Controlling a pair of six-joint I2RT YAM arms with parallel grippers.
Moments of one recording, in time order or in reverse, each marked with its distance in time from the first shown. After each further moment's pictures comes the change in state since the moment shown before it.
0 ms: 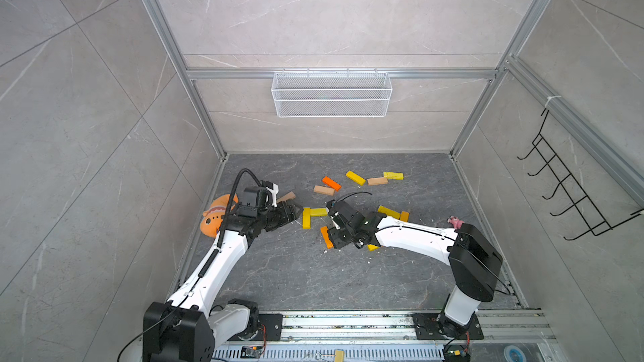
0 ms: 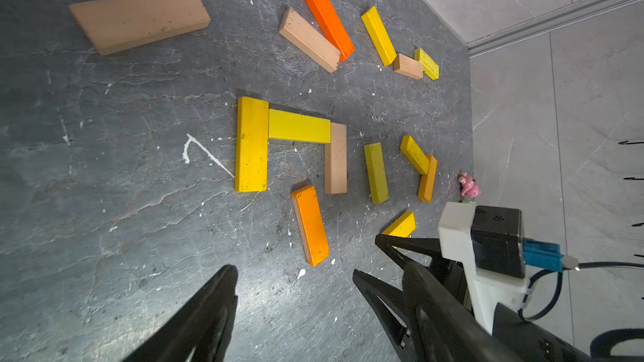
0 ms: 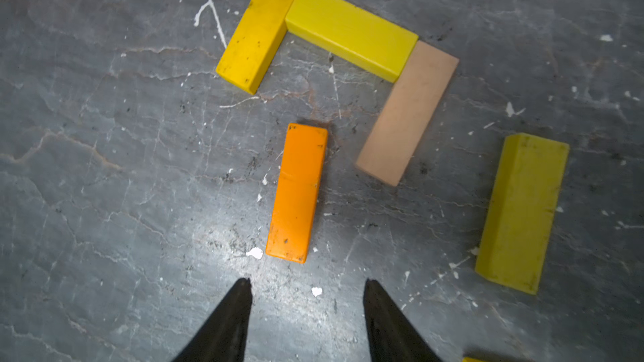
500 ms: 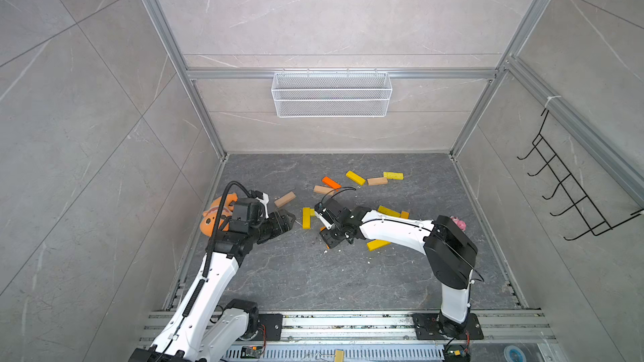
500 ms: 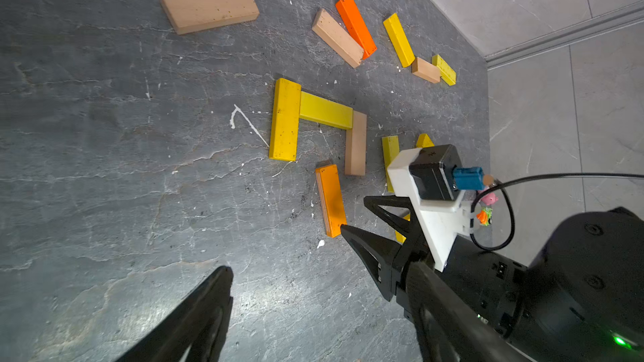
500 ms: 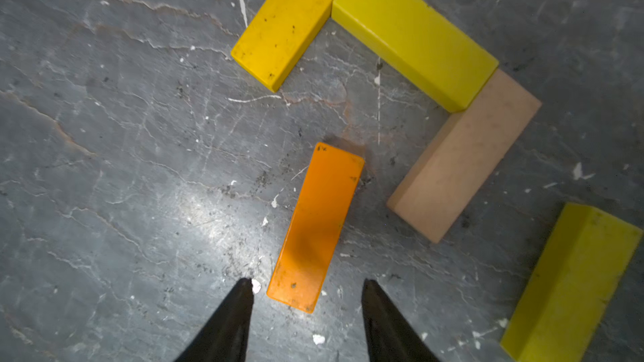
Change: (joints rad) left arm 0.005 -0.200 -0.030 -0.174 -0.103 -0.014; right arm -0.007 0.191 0.170 -0.067 -0.032 -0.154
